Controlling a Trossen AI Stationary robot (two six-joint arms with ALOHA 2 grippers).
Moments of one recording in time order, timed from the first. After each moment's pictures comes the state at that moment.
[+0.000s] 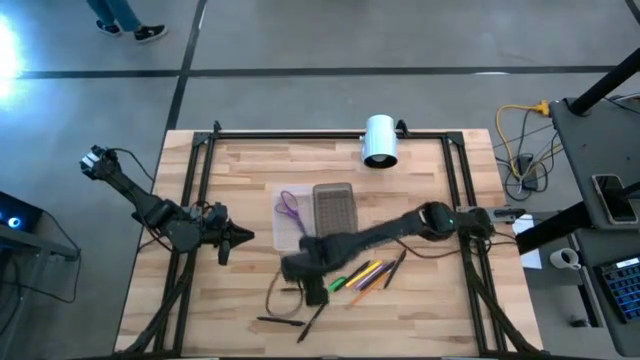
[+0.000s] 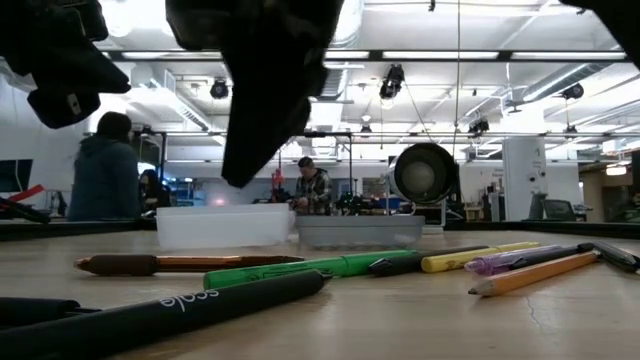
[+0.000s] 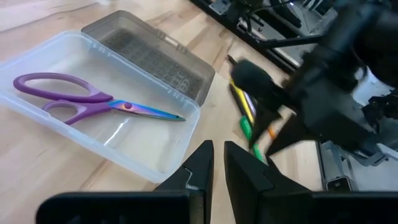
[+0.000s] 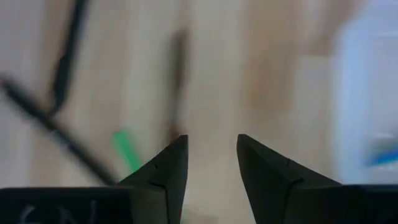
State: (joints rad) left arm -0.64 0.56 0.38 -0.32 -0.65 -0.94; right arm 0.29 2.38 2.11 -0.94 -0.01 0.18
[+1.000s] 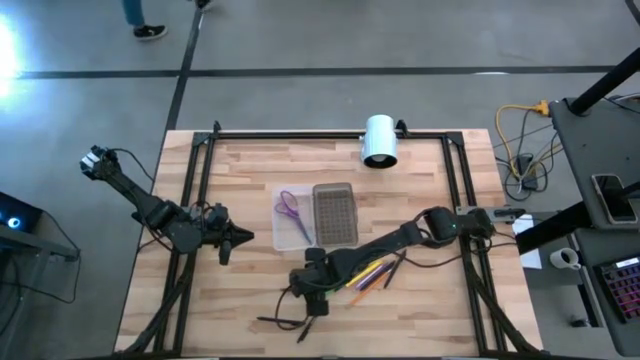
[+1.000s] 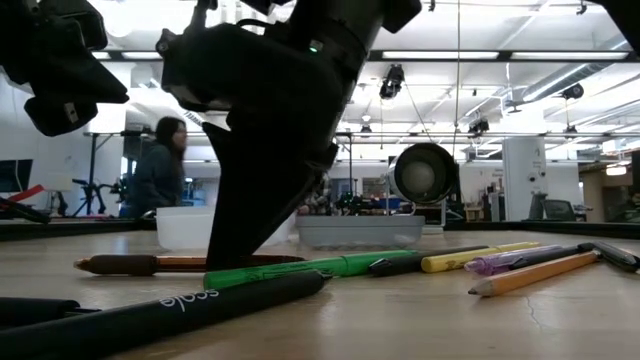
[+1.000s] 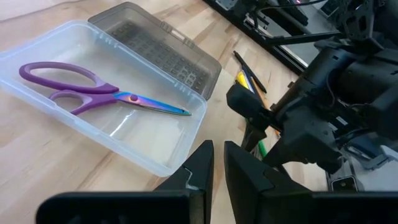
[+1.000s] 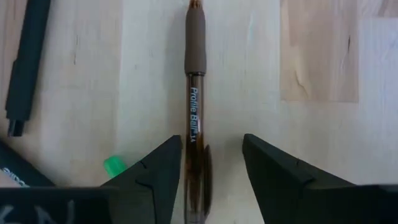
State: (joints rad) left arm -0.64 0.56 0.36 -0.32 -0.65 -0.97; right arm 0.34 2.38 1.87 -0.65 0.06 0.31
